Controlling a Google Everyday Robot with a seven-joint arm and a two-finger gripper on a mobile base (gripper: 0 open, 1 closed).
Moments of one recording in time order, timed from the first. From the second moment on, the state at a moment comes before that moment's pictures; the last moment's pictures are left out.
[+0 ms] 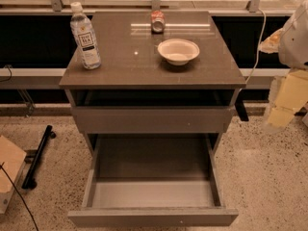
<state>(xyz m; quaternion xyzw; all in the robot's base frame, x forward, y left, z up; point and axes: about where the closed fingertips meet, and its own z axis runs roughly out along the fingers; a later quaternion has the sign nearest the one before) 0.438 -0.216 0.977 -0.60 0.78 -0.03 0.16</state>
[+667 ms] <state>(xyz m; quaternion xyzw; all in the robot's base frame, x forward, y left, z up) 0.437 -0.196 0.972 -0.63 0.76 0.00 0.16</state>
